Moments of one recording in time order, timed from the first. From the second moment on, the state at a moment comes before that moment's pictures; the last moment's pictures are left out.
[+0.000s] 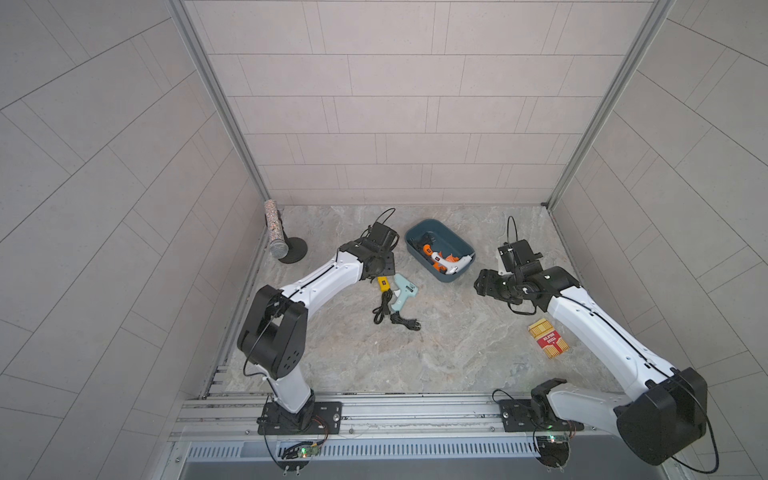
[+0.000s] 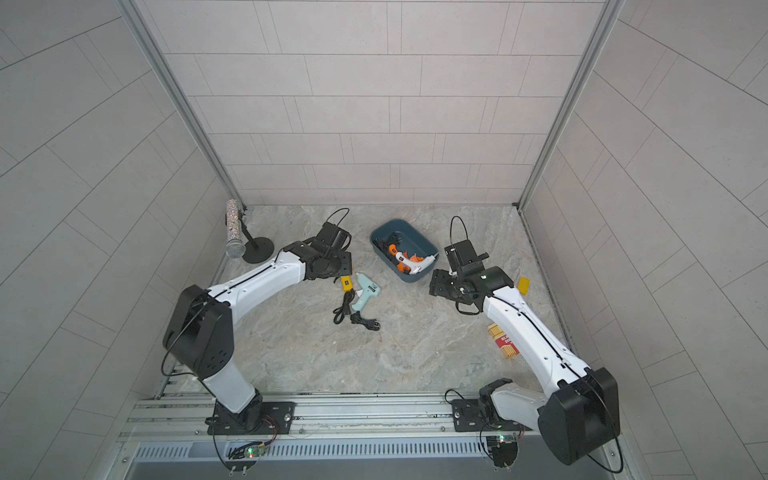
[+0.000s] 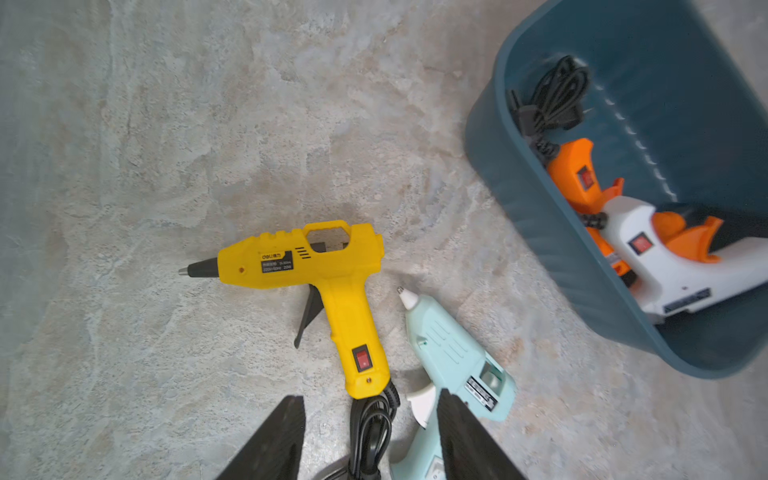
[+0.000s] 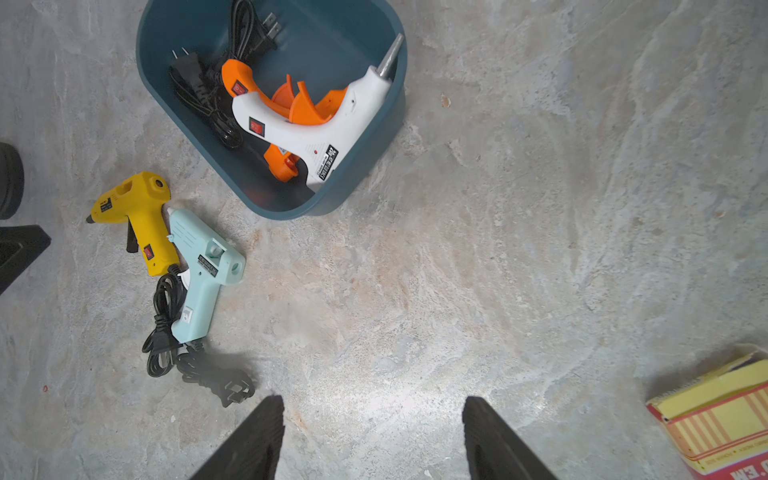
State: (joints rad) left arm -0.52 1.74 1.33 -0.64 -0.18 -0.54; right arm 0.31 1.19 1.01 -0.83 -0.03 0.57
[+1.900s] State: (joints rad) left arm -0.57 1.82 1.46 -0.96 -0.20 -0.34; right arm 0.23 1.14 1.01 -0.85 -0.16 0.45
